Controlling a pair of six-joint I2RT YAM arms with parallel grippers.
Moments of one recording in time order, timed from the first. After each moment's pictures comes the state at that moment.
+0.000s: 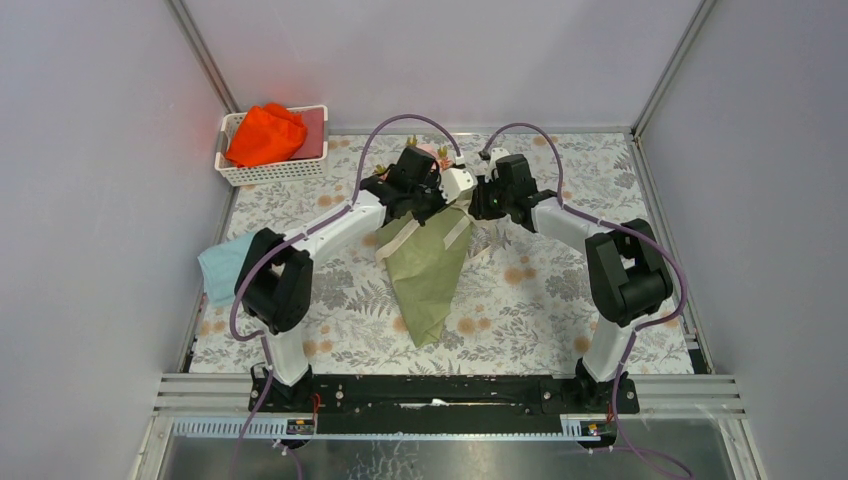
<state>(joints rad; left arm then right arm) -0.58 1.84 1.46 -0.40 0.24 0.53 0.40 1.82 1.18 -0.07 -0.17 0.21</state>
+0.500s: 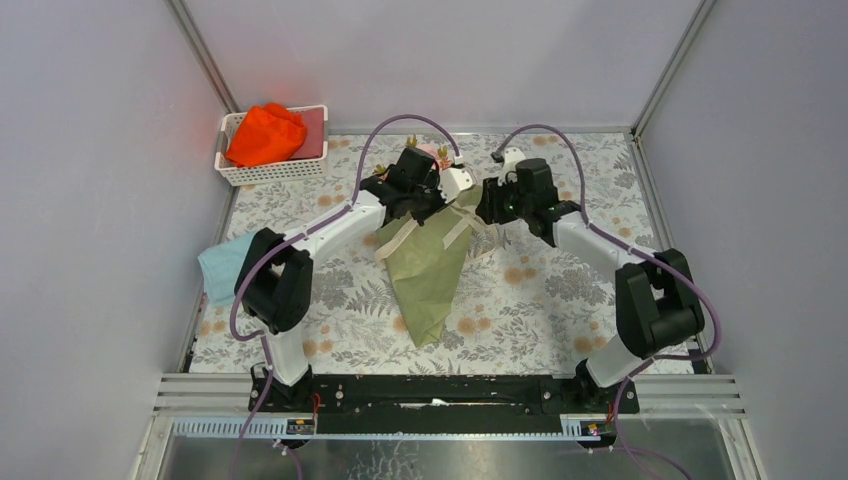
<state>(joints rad) -0.58 1.83 1.45 -0.40 0.21 0.53 0.39 1.62 1.04 -0.05 -0.22 0.14</state>
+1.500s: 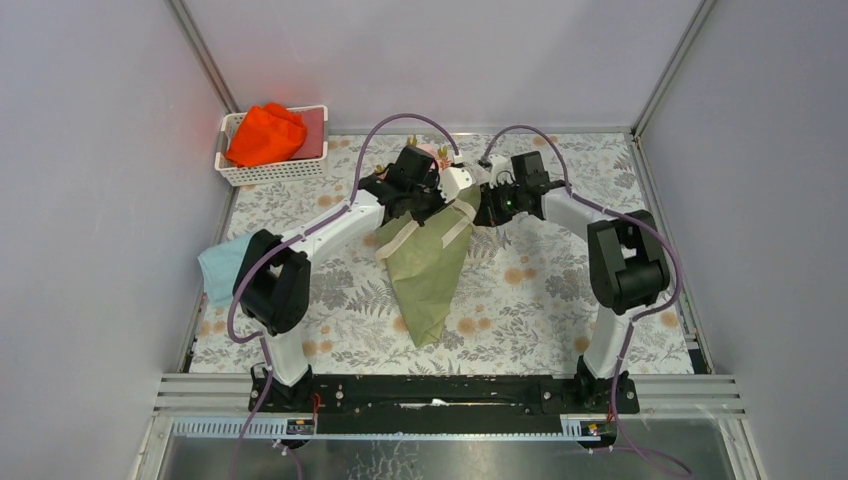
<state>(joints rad) -0.58 1.82 1.46 -0.43 0.24 0.51 0.30 1.92 1.28 -0.26 -0.55 -0.06</state>
